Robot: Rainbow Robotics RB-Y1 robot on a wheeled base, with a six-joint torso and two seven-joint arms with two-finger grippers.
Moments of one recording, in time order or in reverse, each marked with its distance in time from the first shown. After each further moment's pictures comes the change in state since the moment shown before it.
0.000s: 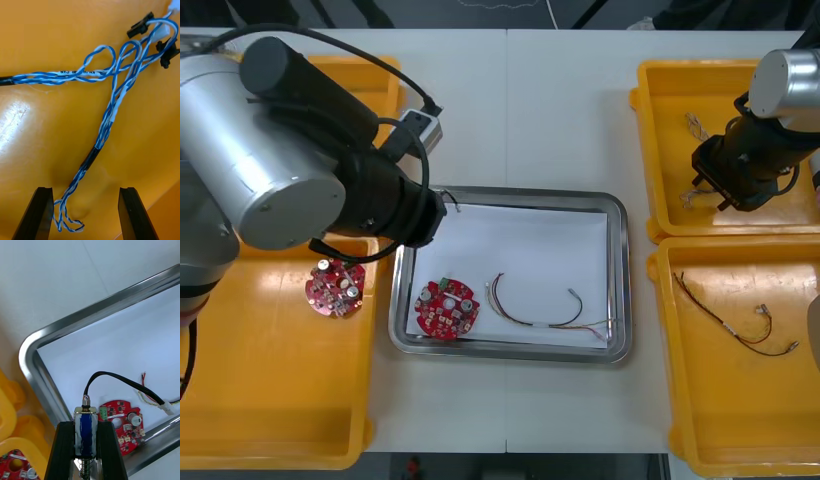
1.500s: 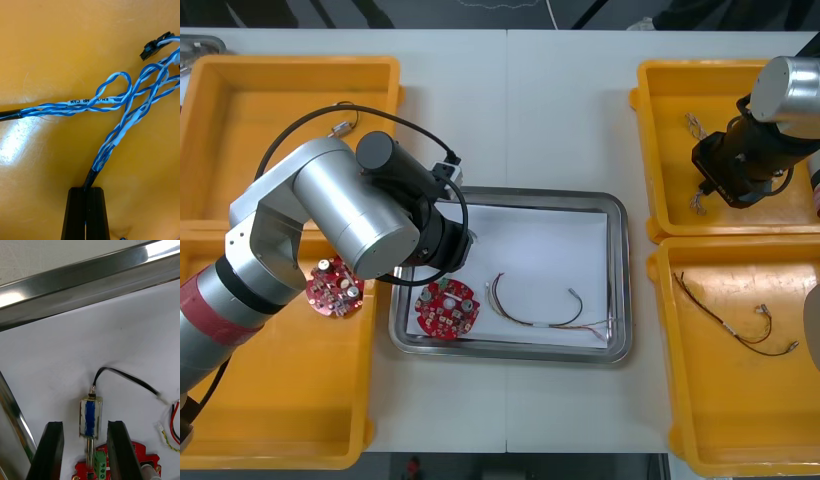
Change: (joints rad) right arm -0.025 0.011 -0.045 0.110 0.005 -0.133 0.000; left arm -0.001 -0.038 -0.223 0.301 -0.119 -0.267 0.119
